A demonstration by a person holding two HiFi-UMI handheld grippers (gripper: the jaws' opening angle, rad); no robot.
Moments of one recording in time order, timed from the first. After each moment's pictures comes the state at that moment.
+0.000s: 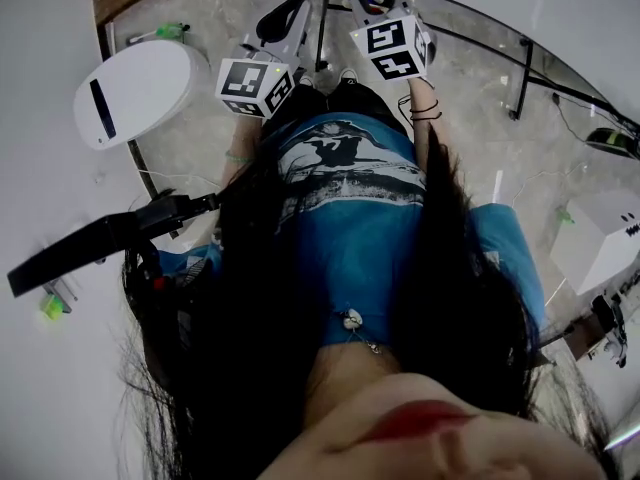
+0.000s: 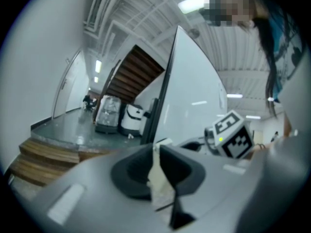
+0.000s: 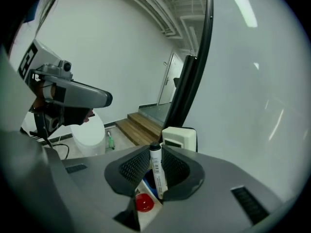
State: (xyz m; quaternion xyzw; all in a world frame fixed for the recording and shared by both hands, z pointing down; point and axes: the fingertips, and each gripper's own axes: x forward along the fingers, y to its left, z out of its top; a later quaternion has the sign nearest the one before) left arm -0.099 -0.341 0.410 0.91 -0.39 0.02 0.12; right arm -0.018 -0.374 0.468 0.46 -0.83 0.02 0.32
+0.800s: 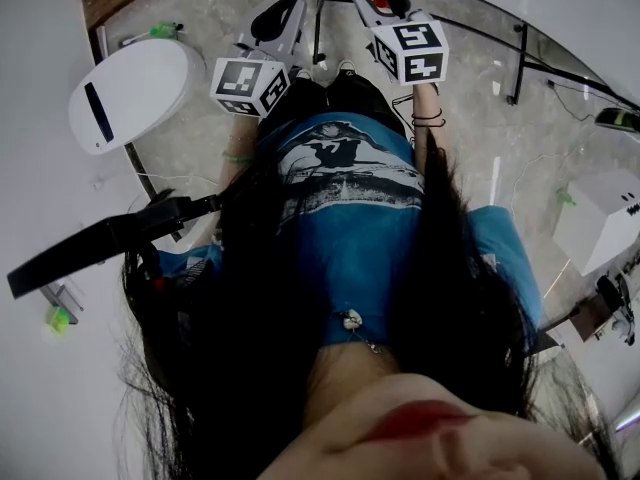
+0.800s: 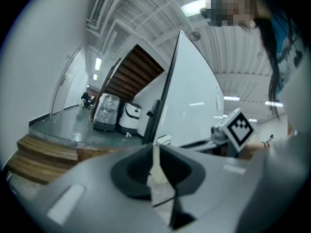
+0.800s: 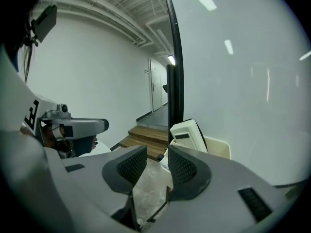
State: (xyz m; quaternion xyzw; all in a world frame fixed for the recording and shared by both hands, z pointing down) left arm -0.105 -0.322 0.419 0.92 -0.38 0.02 0.14; right arm -0.005 -0.341 0.459 0.50 -0.83 0.16 0.20
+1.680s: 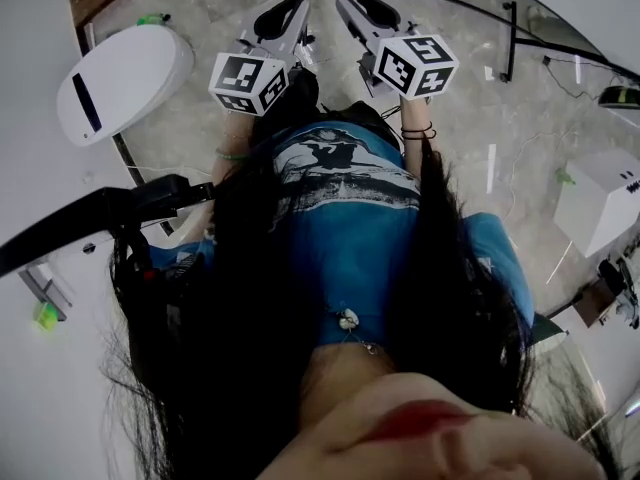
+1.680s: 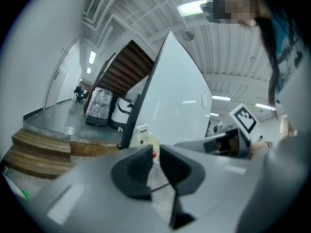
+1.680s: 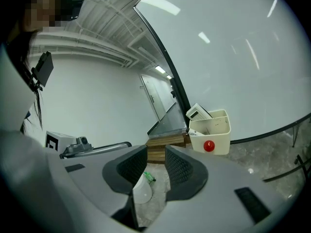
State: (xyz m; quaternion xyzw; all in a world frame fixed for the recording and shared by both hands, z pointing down) left arm -0.100 -0.214 0.425 0.93 -0.33 0.03 0.15; right arm -0.032 -0.213 0.436 0.48 -0.83 0.26 0.04
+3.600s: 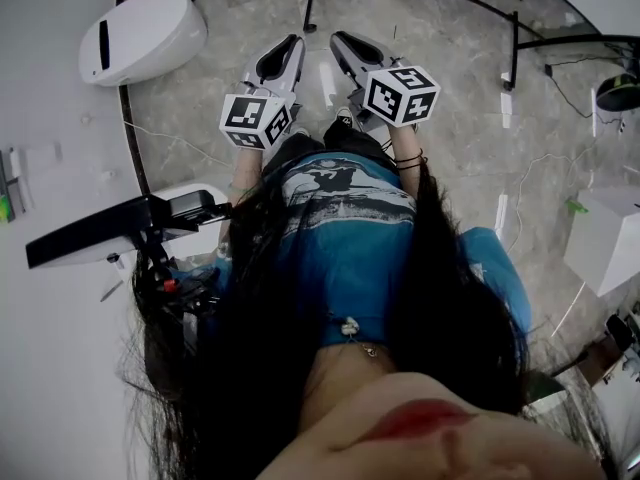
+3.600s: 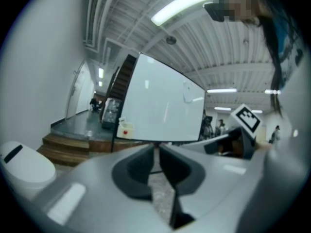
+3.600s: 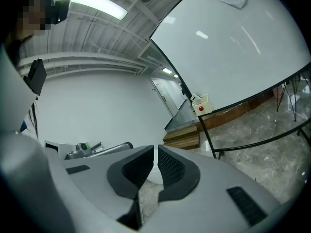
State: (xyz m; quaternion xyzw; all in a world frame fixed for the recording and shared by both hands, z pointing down) left arm -0.018 0.098 0.441 0.90 -0.42 0.04 0.12; right arm 0.048 0.093 0.461 0.41 -0.86 0.31 0.00
